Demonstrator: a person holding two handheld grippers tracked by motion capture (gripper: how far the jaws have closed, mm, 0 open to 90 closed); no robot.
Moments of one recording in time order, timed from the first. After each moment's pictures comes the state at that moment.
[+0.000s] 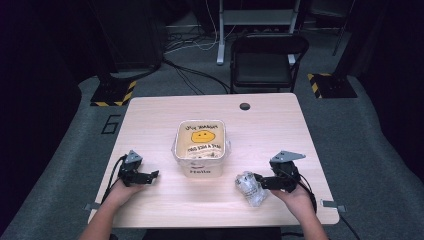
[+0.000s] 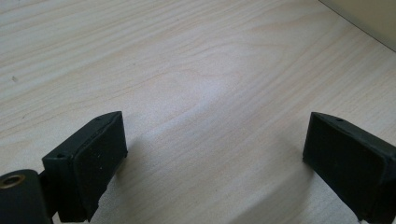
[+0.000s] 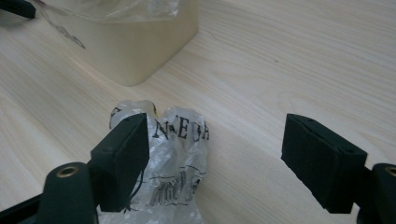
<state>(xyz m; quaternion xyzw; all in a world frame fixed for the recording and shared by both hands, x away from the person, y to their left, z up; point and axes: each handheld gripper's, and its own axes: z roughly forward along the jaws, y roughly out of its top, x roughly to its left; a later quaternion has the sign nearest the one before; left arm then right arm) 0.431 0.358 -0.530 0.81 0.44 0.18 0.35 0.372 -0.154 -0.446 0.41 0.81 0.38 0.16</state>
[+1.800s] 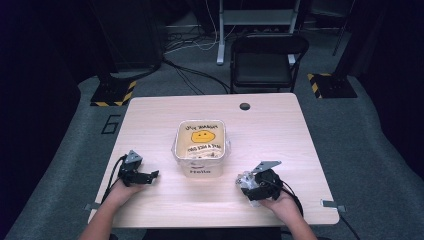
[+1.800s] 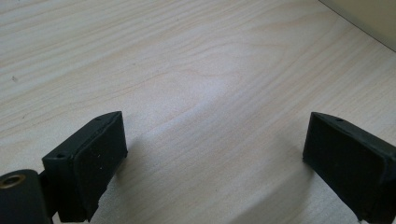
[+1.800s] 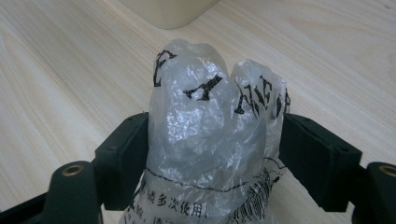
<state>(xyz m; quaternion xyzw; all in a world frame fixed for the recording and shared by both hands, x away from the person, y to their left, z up) 0.431 0.358 -0.530 0.81 0.44 0.18 0.35 0.375 -0.118 -0.490 0.38 0.86 0.32 0.10</state>
